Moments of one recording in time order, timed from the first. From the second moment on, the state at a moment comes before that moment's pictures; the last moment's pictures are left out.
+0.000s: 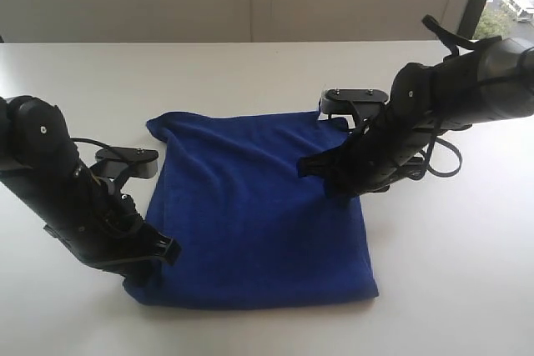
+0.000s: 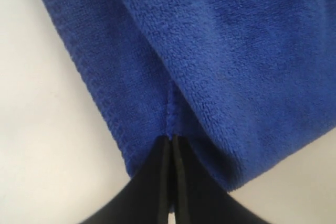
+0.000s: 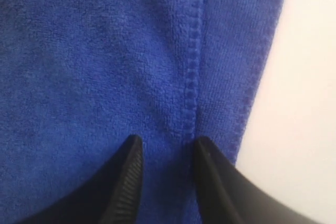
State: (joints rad) left arm -0.50 1.65 -0.78 -0.45 0.64 0.26; right arm 0.25 1.91 -1.06 0.30 0.44 -0.02
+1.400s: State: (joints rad) left arm -0.50 1.65 -0.78 -0.45 0.63 0.26; right arm 0.25 1.84 -1.06 0.04 0.54 0.13
